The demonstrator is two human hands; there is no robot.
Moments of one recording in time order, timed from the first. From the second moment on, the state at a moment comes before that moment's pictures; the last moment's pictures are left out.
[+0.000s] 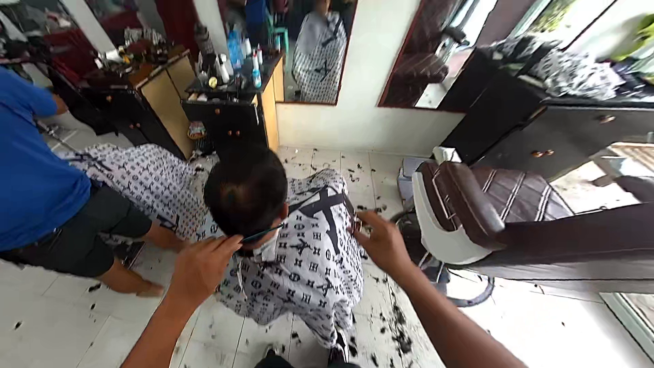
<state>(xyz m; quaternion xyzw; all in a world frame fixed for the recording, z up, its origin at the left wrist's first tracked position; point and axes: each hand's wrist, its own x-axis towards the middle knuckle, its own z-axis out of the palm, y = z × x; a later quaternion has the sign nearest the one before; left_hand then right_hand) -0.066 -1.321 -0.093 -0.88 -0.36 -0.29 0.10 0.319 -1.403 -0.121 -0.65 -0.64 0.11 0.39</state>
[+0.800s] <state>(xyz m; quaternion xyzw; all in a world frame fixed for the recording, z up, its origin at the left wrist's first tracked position) -0.122 -1.247 -0.079 -0.93 -0.19 -0.31 -0.10 0.168 -1.464 -0.119 -0.80 -0.45 0.06 0.40</state>
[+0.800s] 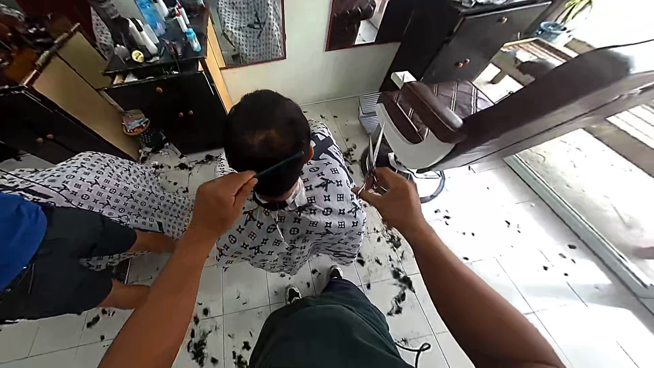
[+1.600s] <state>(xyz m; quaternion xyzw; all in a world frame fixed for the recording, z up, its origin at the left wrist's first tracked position) -0.129 -1.245 -0.094 -0.87 -0.13 -0.47 -0.03 0.148 -1.406 -0.076 -0.67 -0.69 -0.22 0.17</state>
